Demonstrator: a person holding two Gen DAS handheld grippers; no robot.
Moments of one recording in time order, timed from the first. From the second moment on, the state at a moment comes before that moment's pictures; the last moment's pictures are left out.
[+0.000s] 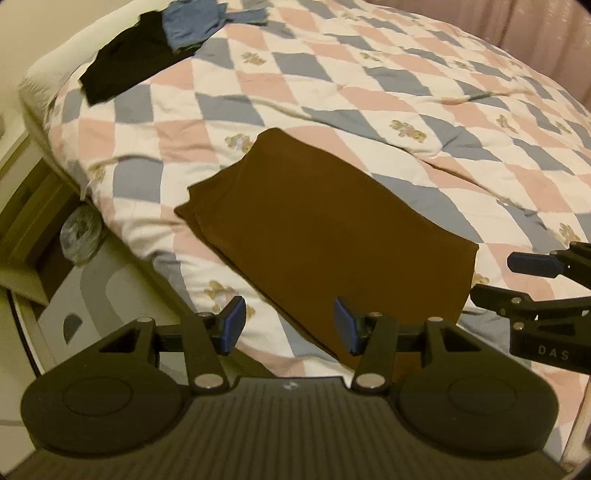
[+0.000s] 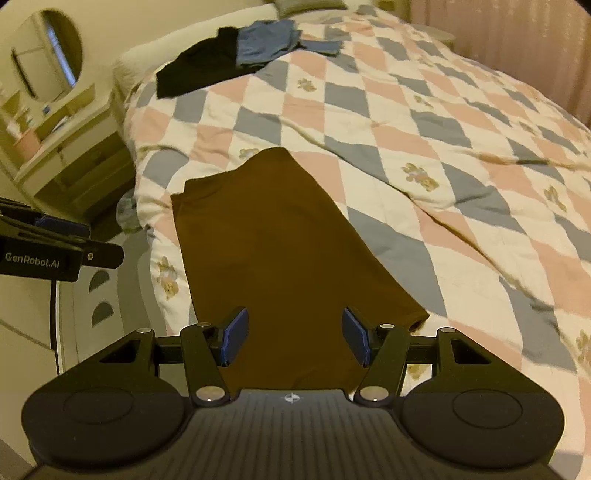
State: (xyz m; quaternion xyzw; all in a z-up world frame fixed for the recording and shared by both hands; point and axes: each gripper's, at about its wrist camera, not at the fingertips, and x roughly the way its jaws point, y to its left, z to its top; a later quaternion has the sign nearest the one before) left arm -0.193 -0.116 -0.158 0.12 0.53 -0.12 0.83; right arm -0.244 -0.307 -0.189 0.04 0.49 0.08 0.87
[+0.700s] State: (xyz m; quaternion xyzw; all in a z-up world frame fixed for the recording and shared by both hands) left arm -0.303 -0.171 -0.235 0.22 0.47 -0.12 0.85; right arm -0.258 -0.362 -0.225 -0.09 0.49 0.19 0.85
